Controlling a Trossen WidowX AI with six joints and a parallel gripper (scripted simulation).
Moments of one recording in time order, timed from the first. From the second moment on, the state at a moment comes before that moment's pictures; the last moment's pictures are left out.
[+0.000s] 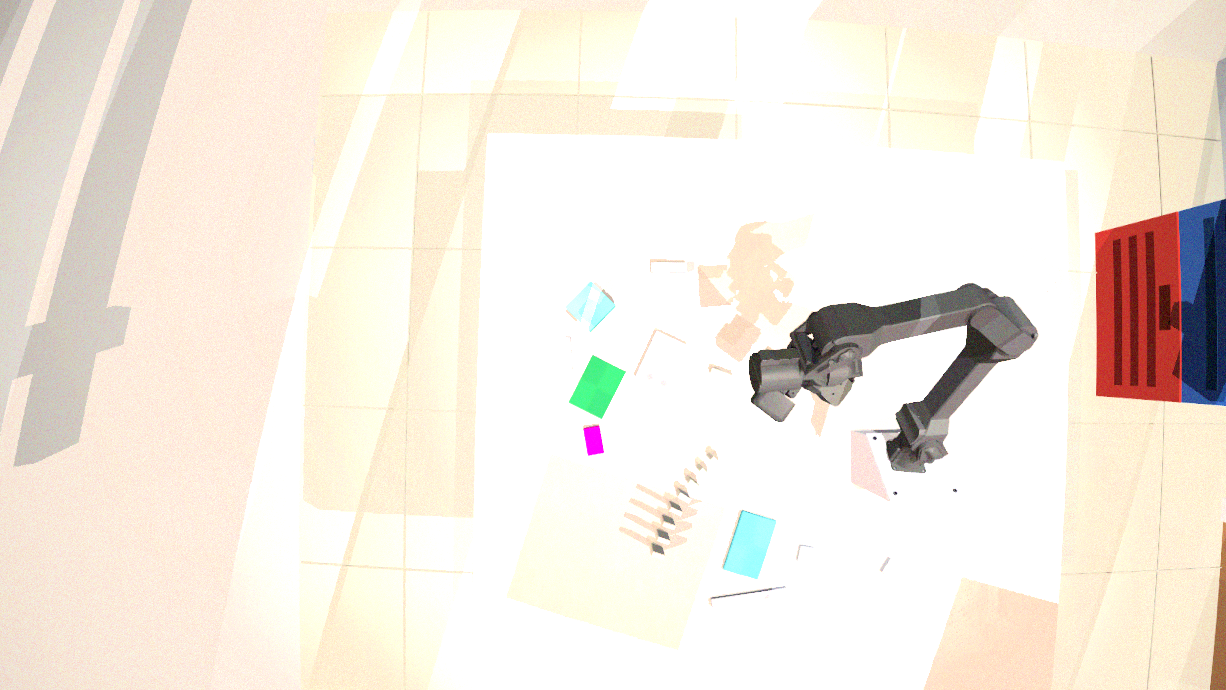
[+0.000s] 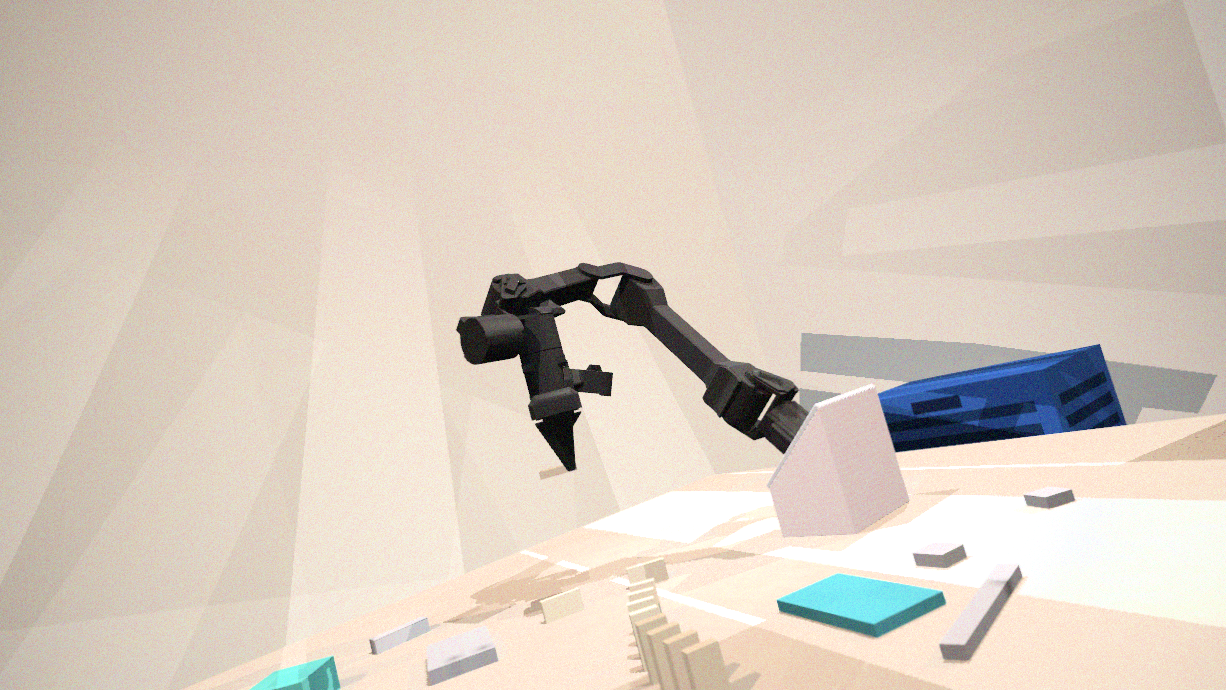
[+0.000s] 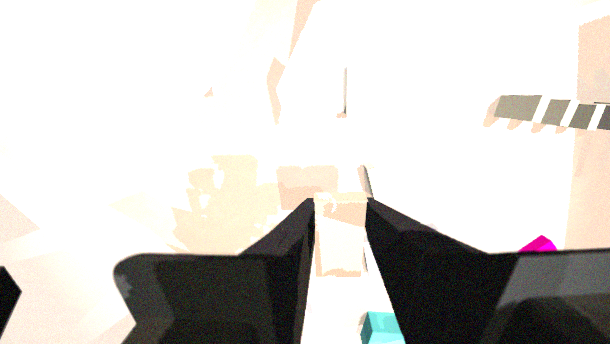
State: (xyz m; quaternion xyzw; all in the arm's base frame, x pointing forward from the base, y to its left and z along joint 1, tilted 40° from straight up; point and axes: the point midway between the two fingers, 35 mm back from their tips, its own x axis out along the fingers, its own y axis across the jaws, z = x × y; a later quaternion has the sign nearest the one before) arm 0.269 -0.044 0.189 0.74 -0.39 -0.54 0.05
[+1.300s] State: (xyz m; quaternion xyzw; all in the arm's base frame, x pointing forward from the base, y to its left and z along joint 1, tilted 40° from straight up) arm 0.330 -0.097 0.242 0.36 -0.65 0.10 -0.66
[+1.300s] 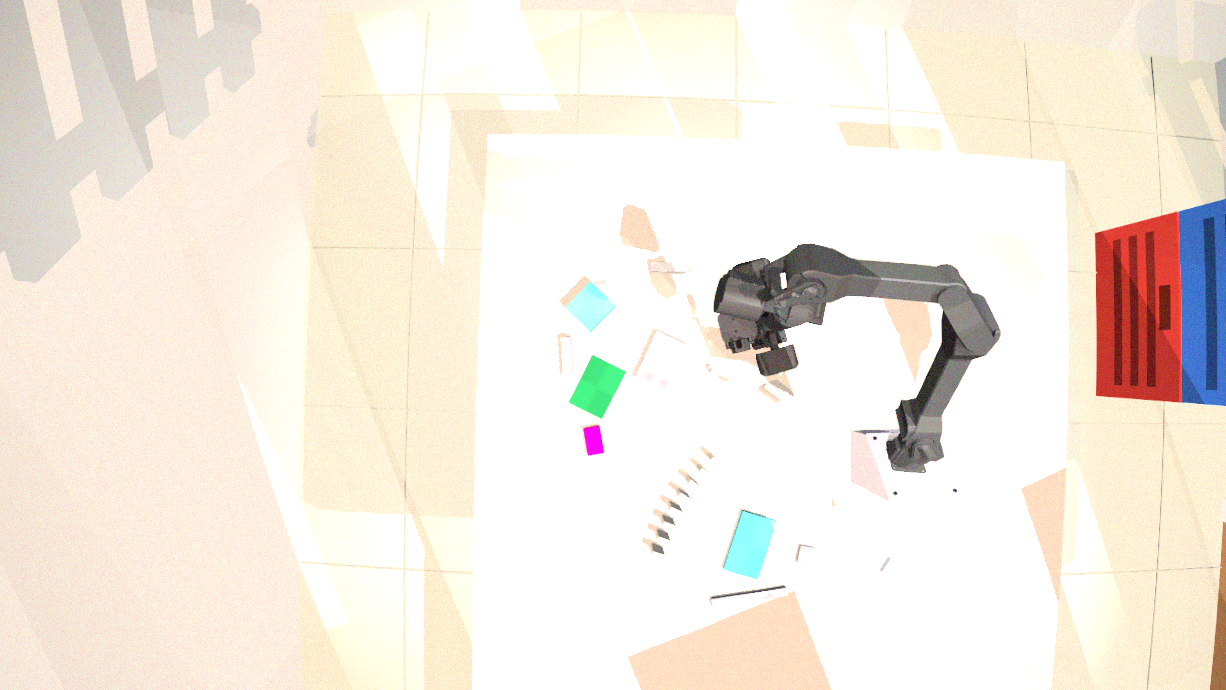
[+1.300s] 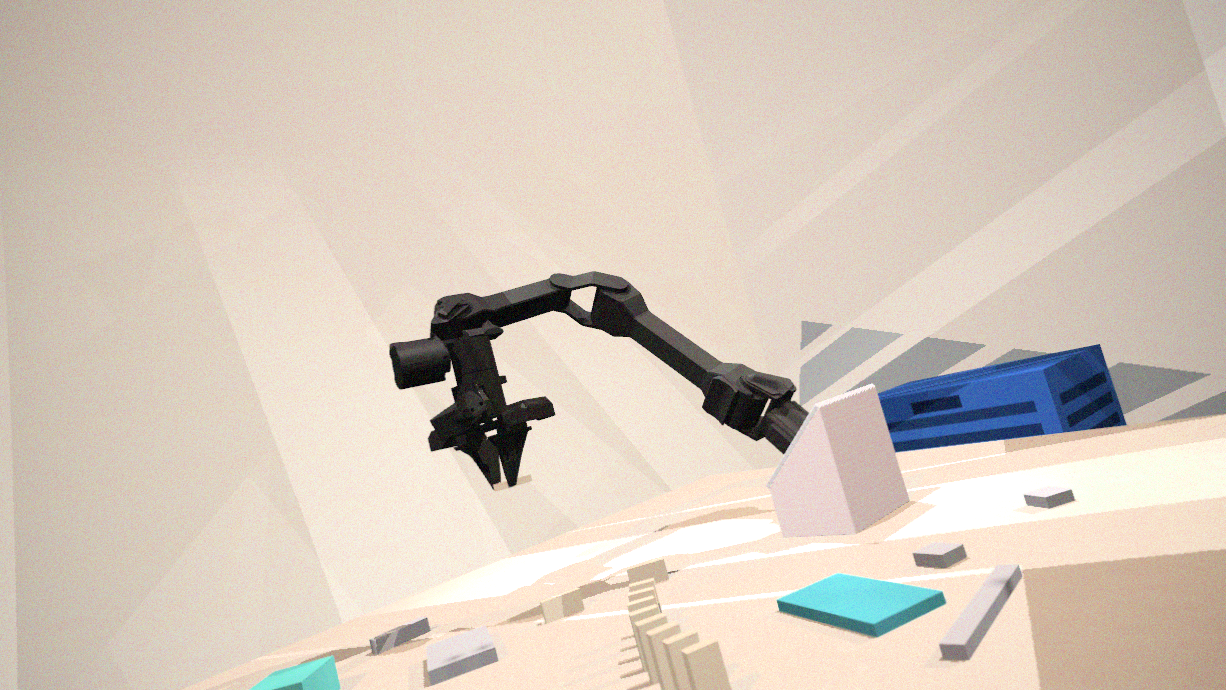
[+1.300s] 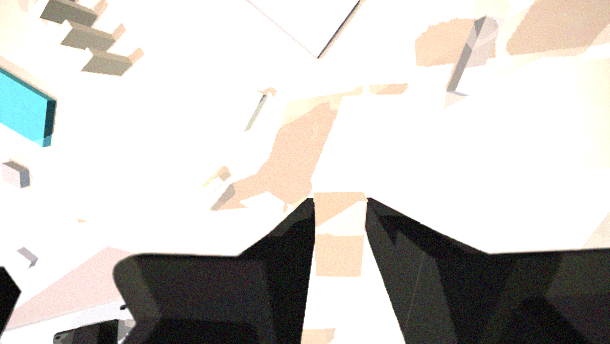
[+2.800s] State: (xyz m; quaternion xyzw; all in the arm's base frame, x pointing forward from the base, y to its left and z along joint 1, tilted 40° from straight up) arm 0.354 -0.134 0.203 0.22 -0.27 -0.12 -0.93
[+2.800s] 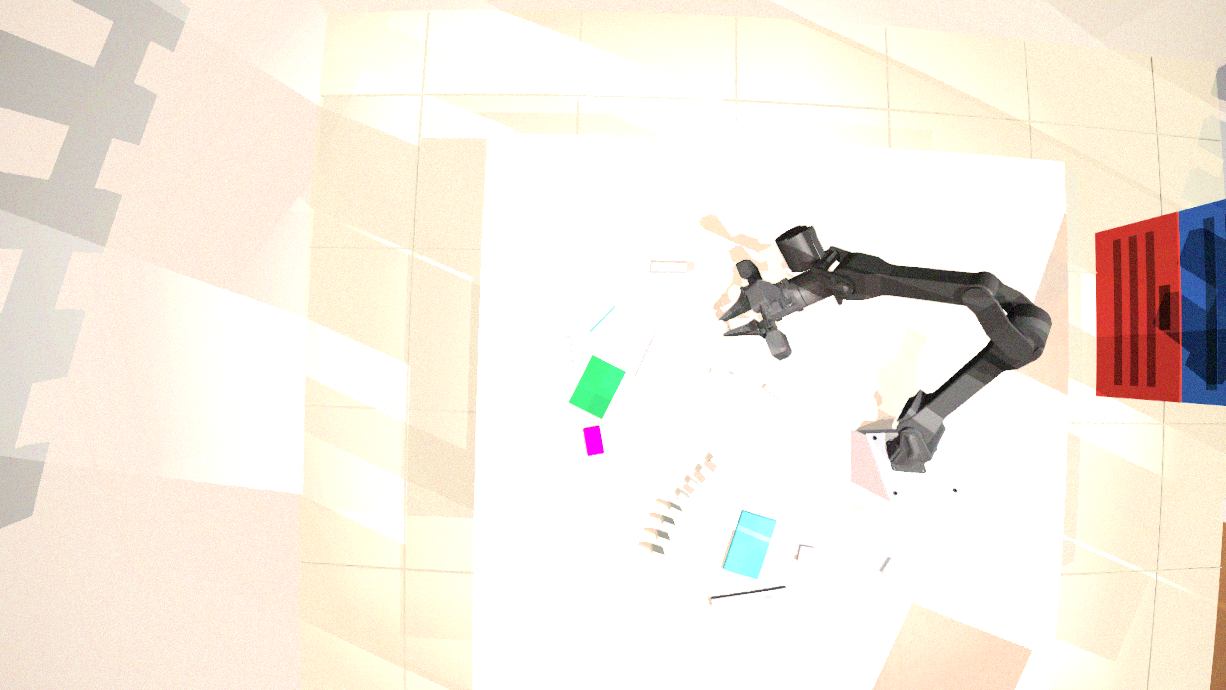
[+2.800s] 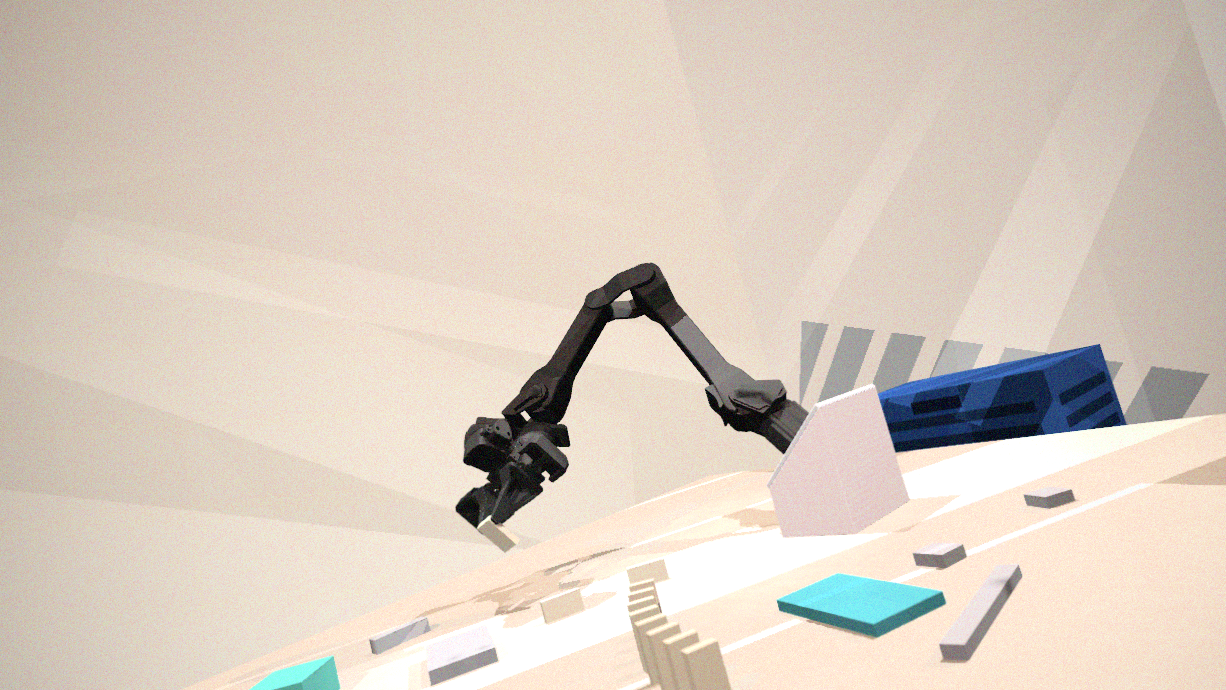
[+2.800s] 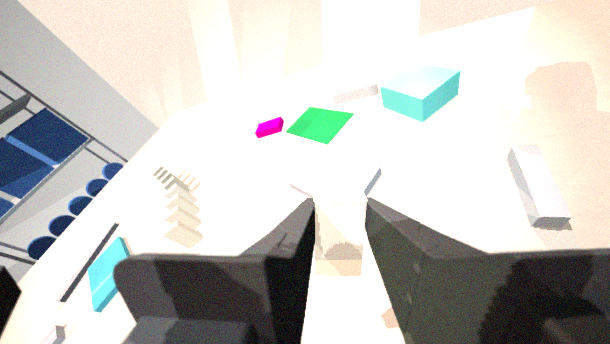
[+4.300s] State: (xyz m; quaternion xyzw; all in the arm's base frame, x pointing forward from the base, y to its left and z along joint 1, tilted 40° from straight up) arm 0.301 -0.137 0.221 0.36 -0.01 -0.19 -0.91
